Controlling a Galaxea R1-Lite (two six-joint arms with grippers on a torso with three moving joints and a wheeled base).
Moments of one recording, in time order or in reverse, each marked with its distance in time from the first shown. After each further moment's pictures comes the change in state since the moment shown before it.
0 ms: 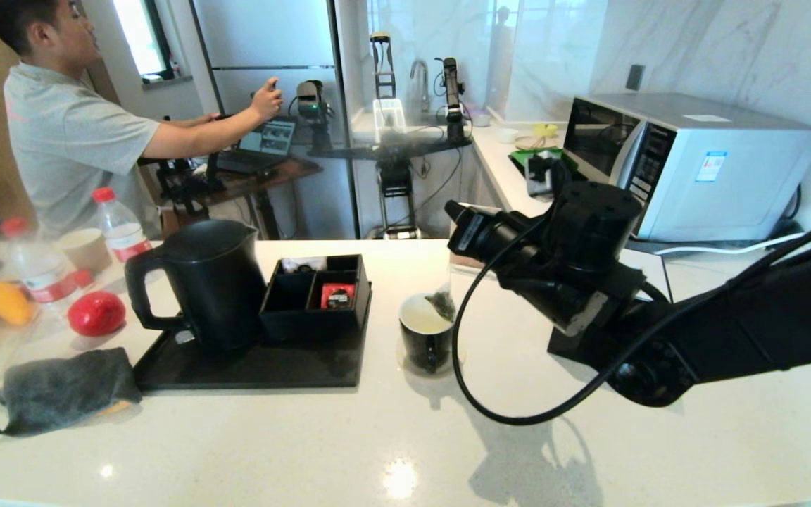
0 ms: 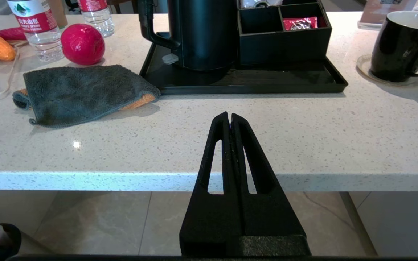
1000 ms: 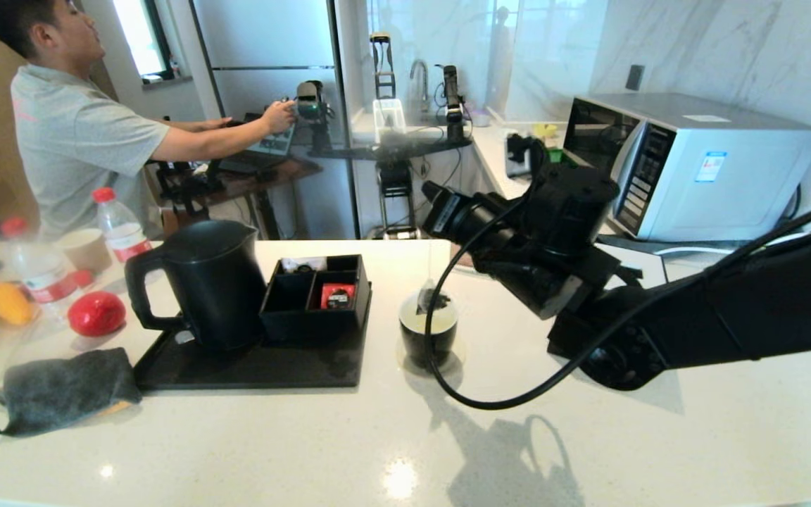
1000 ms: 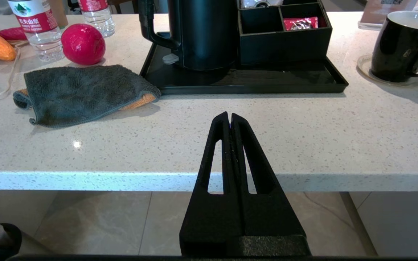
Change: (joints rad) left arm 0.000 0.000 0.000 0.000 0.000 0.000; right arm 0.057 0.038 -0.127 0.031 -0.003 0.000
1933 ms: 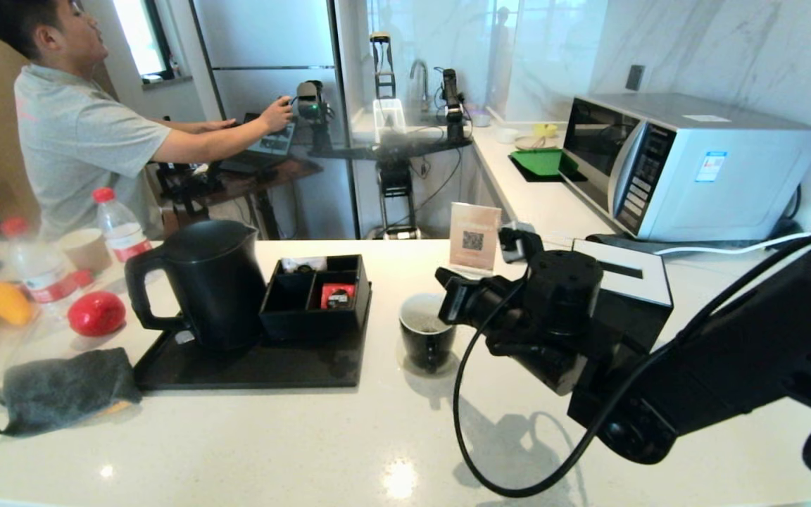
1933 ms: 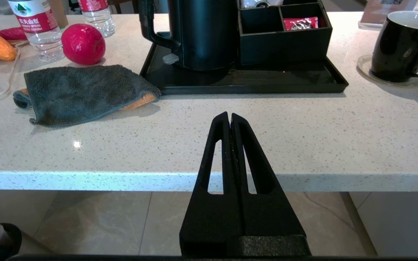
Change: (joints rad) left arm 0.000 0.000 0.000 0.000 0.001 0.000; right arm -0.001 0.038 0.303 -0.108 0.001 -0.039
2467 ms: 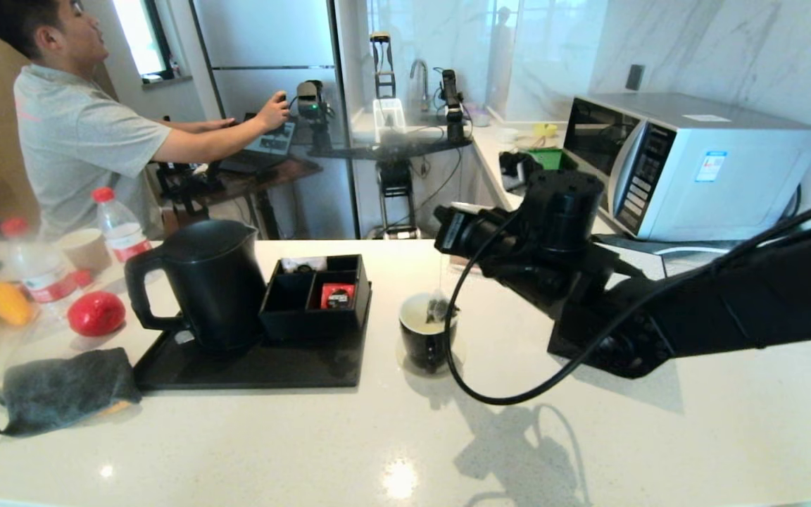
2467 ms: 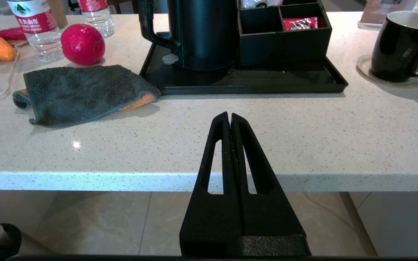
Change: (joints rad) left arm 0.000 0.000 0.000 0.000 -0.001 0.000; right arm -0.037 -0.038 -0.299 0.277 -0.002 -0.003
